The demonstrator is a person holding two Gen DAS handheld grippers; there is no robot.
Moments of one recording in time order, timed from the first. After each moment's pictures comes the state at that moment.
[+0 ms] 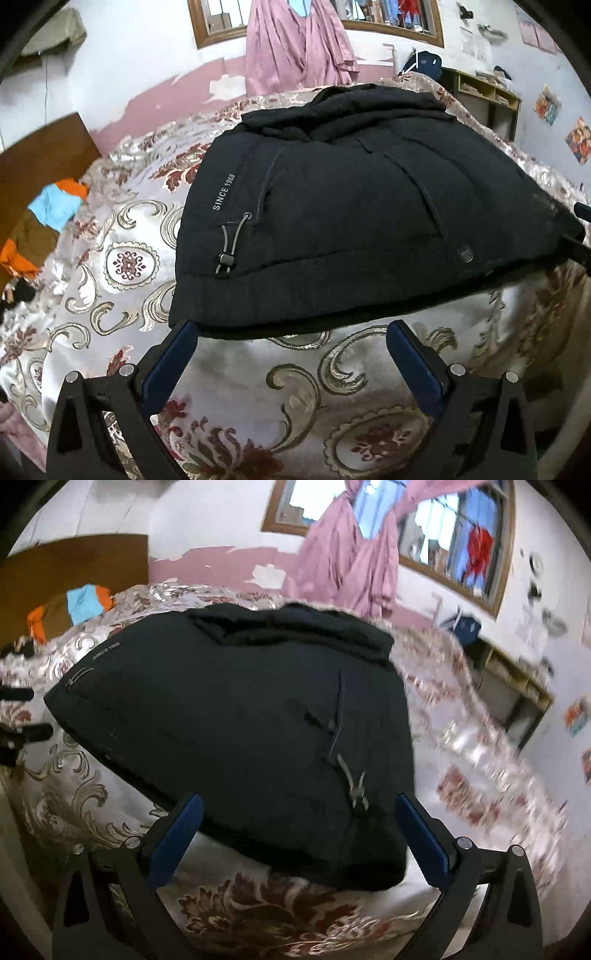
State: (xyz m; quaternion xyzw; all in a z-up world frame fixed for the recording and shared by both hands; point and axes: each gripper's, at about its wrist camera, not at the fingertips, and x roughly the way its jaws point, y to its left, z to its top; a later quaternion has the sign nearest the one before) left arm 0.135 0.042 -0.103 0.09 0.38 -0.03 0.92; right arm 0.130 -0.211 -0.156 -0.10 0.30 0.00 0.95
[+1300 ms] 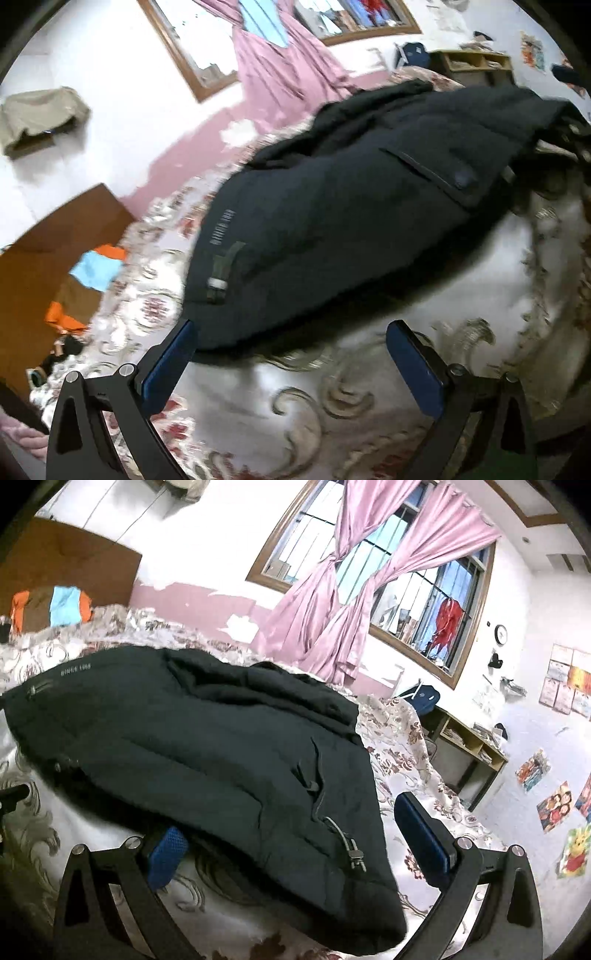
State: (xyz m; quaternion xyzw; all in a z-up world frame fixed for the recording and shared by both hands) left arm 0.128 0.001 -0.123 0.21 0.29 0.05 0.93; right arm 0.133 -0.157 -0.154 -0.21 0.13 -0.09 0.96
